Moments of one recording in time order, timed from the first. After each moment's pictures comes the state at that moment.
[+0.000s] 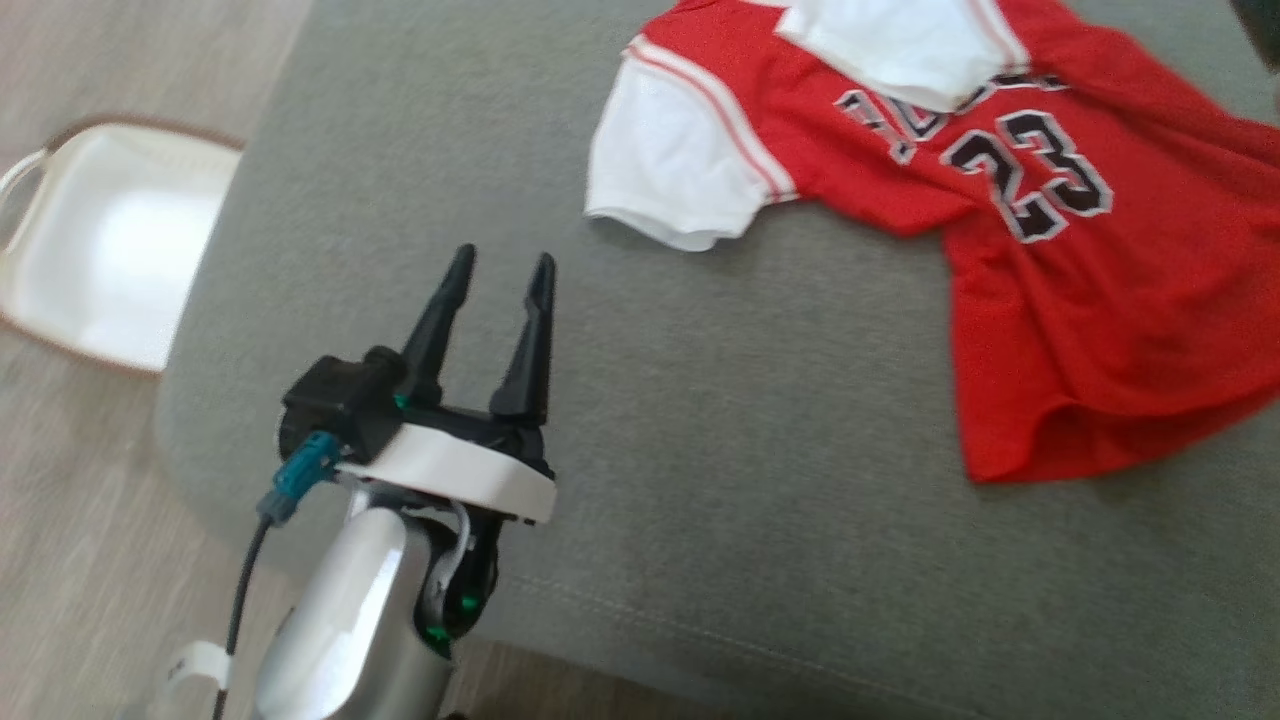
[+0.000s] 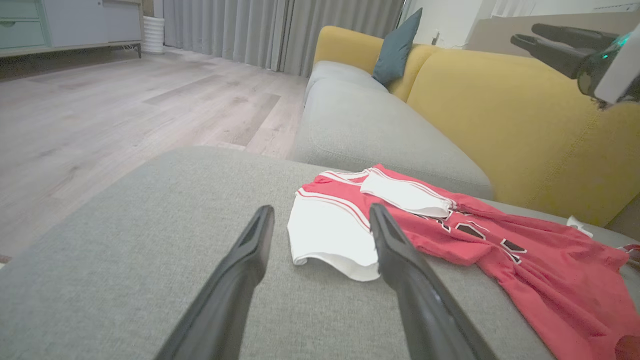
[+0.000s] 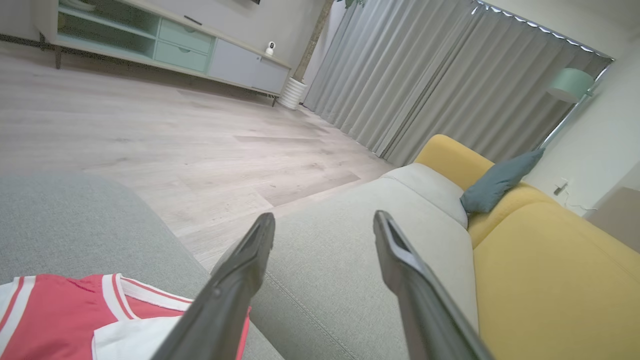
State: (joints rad) left arm -0.28 0.04 -0.39 0.17 -0.36 0.01 -0.26; right arm -1.39 -0.36 0.73 1.10 0.18 0.12 -0.19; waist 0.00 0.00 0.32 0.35
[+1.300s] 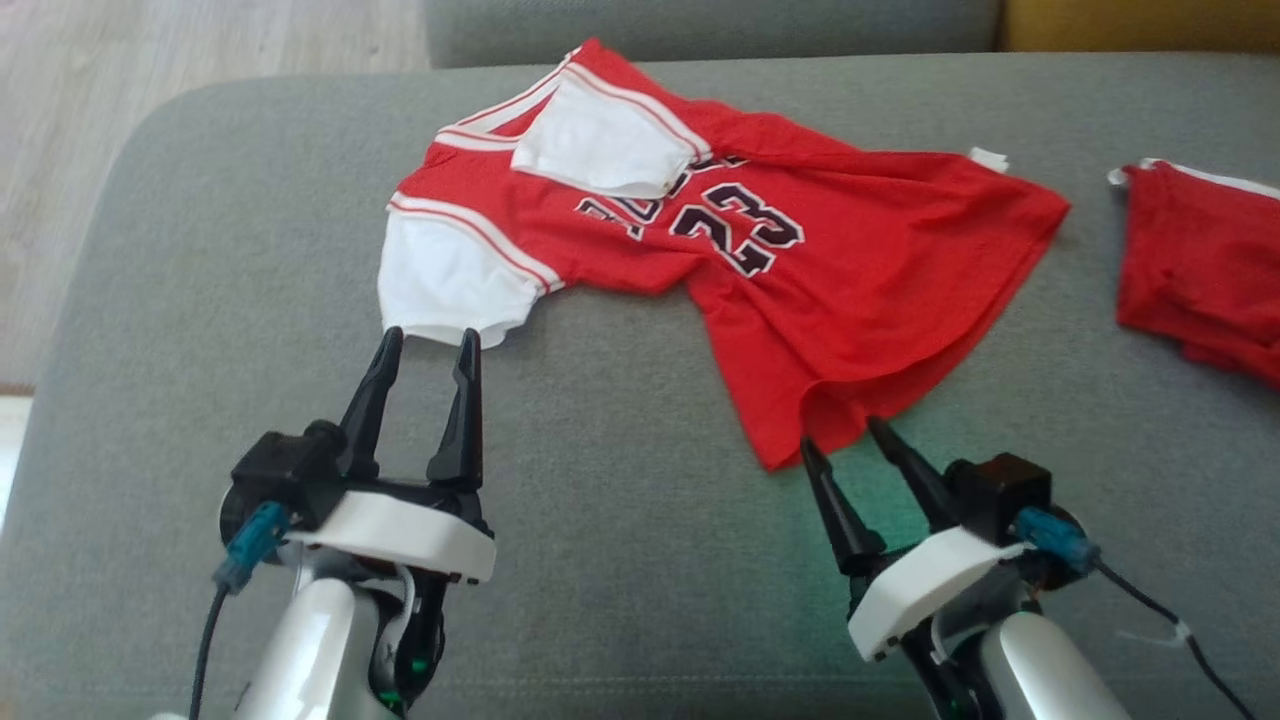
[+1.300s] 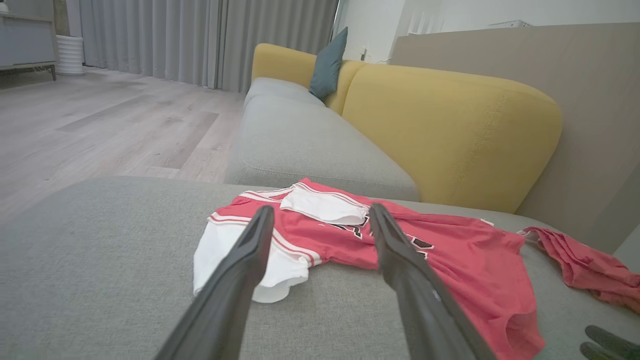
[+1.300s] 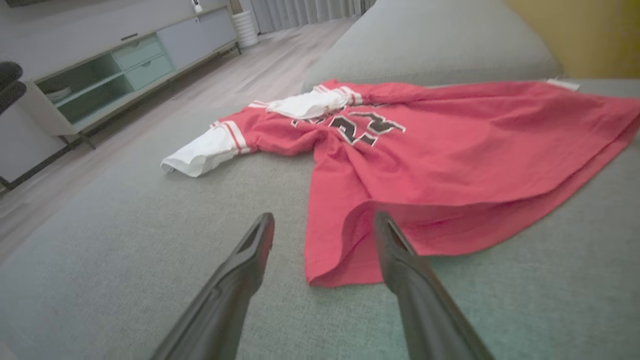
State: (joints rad) left arm -0.15 0.04 -0.25 0.18 -0.28 -0.02 -0.26; right arm -0.09 -0.06 0.29 0.24 0.22 0.12 0.01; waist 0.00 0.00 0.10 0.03
